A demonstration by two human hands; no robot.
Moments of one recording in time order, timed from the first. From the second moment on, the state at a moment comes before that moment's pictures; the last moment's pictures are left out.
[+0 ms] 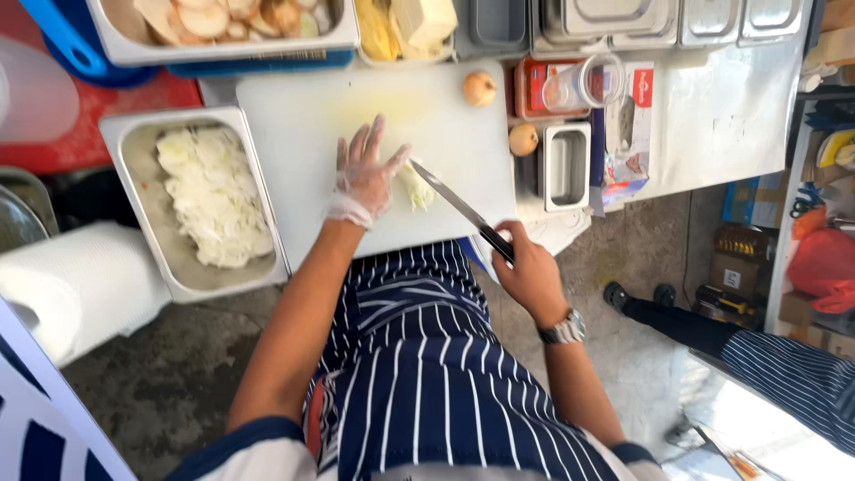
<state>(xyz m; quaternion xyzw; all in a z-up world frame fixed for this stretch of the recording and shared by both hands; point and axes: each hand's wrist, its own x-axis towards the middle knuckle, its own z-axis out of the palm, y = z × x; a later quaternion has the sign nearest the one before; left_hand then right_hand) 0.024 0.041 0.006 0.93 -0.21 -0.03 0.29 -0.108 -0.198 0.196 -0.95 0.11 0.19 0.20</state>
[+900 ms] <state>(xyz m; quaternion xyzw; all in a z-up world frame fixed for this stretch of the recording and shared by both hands) -0.013 -0.027 -0.038 0.95 -0.26 -0.15 0.13 -0.131 -0.212 0.156 -0.95 0.13 0.15 0.25</state>
